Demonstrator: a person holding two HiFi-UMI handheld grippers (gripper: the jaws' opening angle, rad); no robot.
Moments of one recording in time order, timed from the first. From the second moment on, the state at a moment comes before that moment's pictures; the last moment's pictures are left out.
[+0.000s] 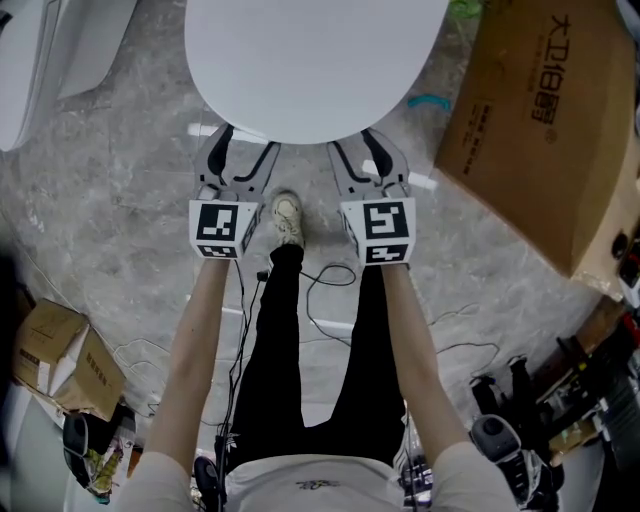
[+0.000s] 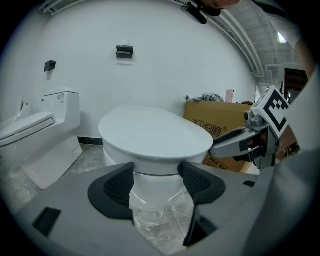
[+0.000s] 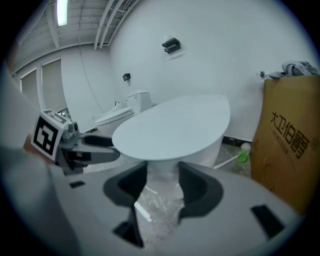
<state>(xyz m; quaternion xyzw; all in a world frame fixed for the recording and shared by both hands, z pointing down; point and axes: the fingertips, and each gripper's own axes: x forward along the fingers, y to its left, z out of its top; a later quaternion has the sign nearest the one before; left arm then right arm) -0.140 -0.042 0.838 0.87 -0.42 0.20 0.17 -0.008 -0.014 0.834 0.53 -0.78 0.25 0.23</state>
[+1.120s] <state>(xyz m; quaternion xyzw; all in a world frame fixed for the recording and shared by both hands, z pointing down) -0.133 -0.051 0.718 0.89 -0.42 0.15 0.12 0.001 -0.024 0.724 0.51 -0.80 0.25 0.19</state>
